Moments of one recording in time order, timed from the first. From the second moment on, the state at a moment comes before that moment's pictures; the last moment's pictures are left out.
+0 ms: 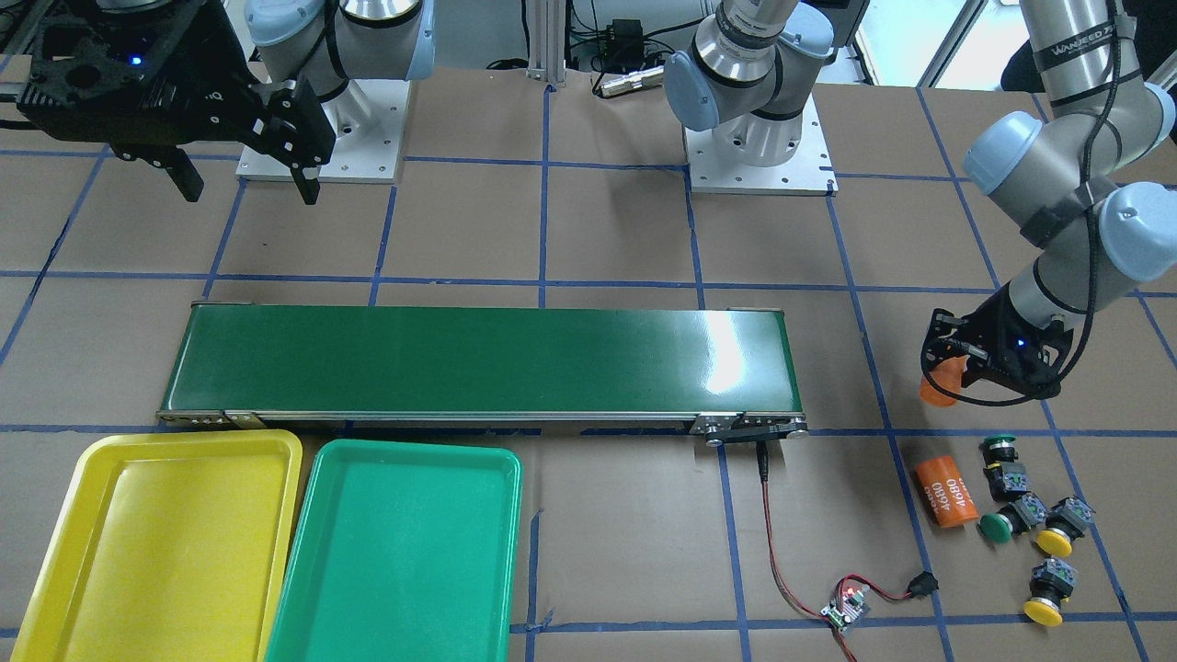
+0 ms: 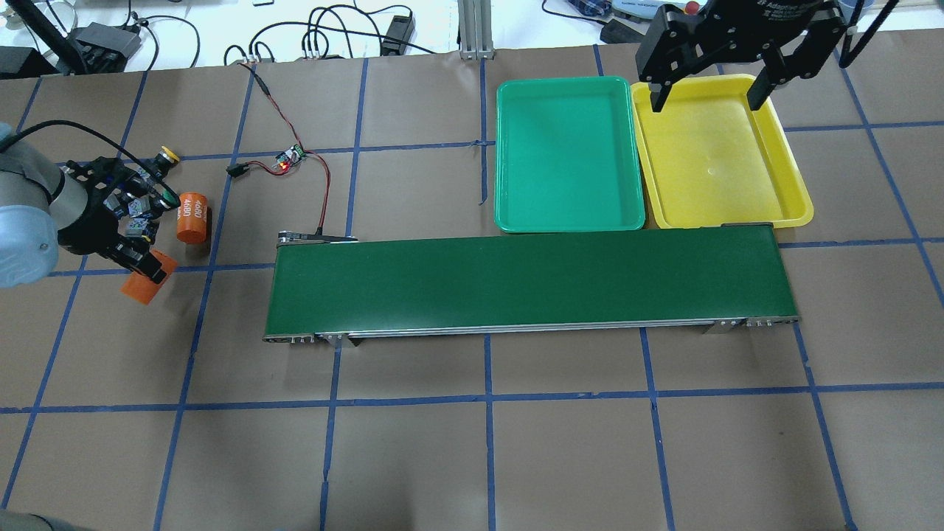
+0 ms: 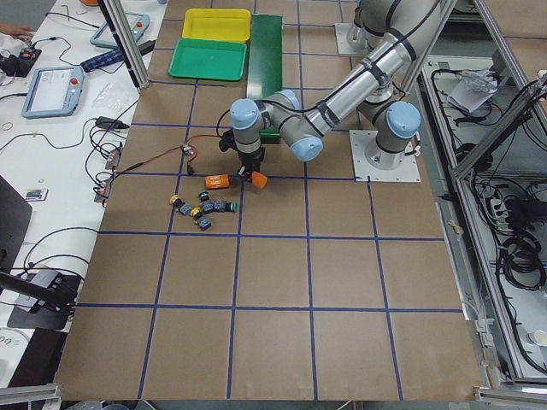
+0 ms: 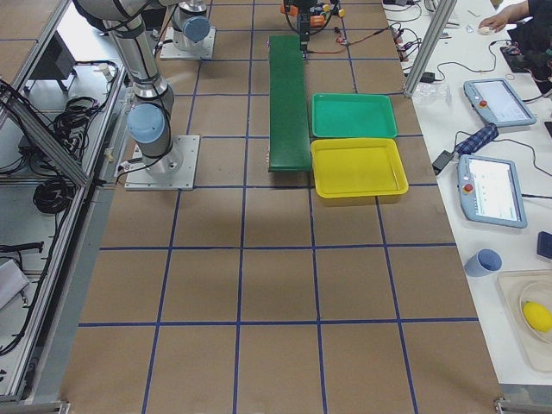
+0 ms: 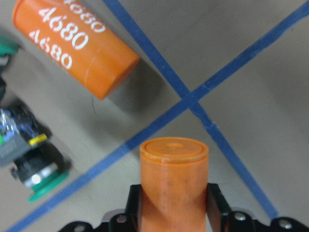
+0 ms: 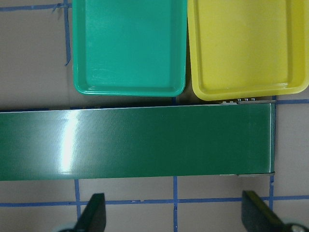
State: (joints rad) left arm -1.05 -1.77 -1.93 -1.05 1.57 0.90; right arm 1.60 -1.54 1.35 -1.44 -1.55 0.05
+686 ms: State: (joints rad) left arm -1.34 -1.65 -1.96 -1.13 1.50 0.41; right arm 1.60 -1.54 1.35 -1.44 -1.55 0.04
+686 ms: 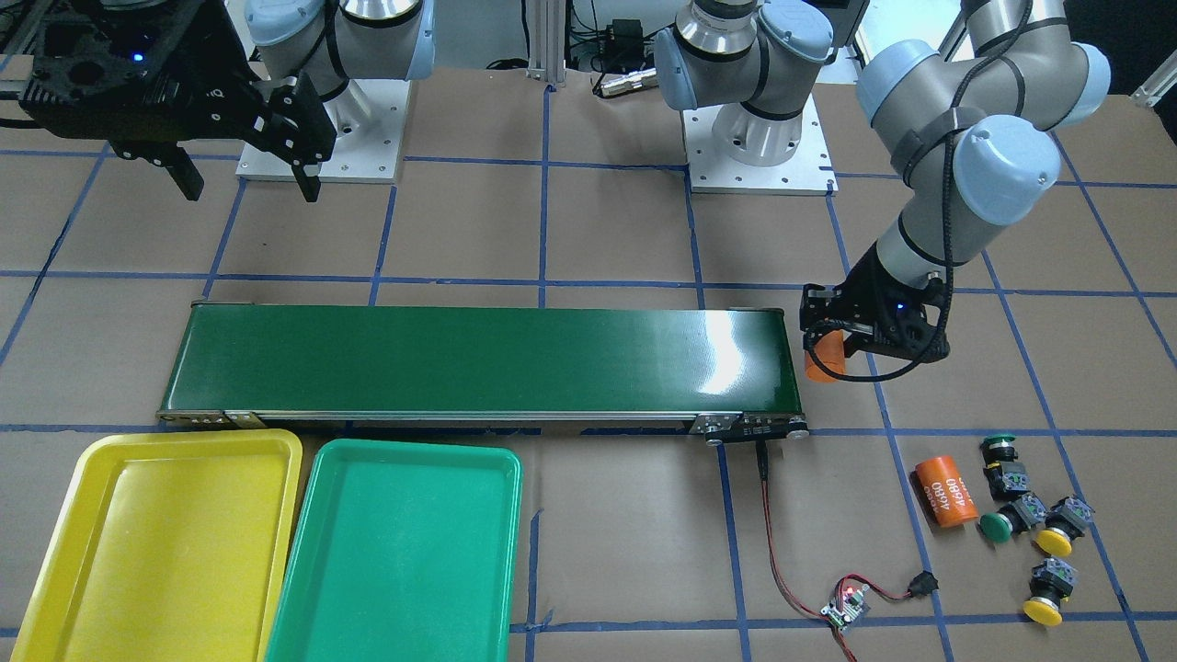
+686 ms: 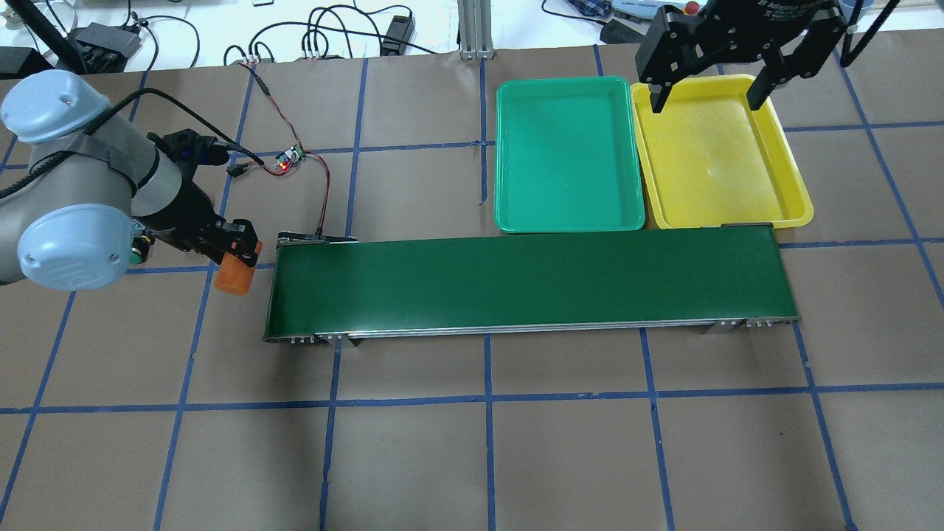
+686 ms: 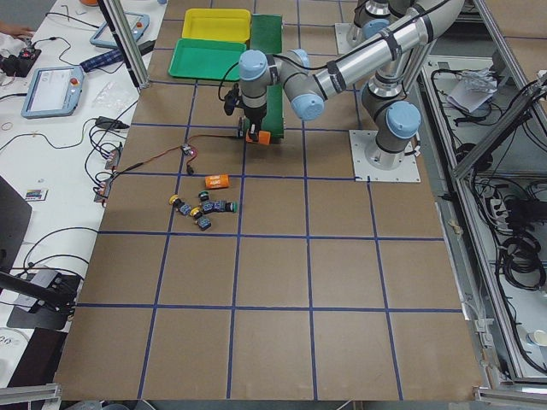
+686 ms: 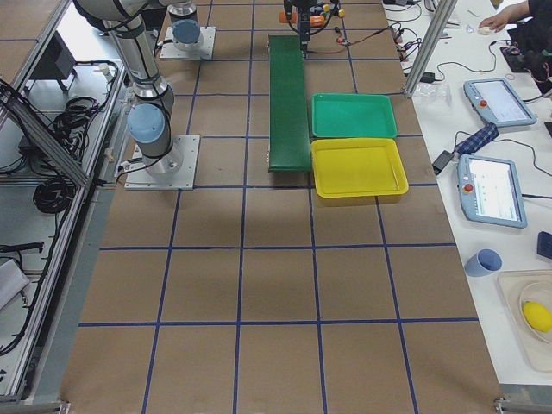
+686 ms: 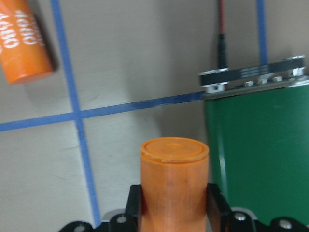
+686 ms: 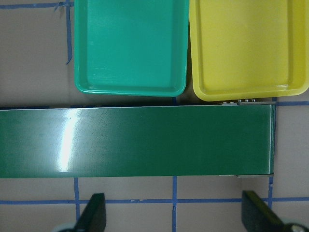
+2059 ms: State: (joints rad) left arm -1.62 -1.66 -2.02 -1.05 1.60 1.28; right arm 1.60 -1.54 1.35 -1.44 -1.55 0.04
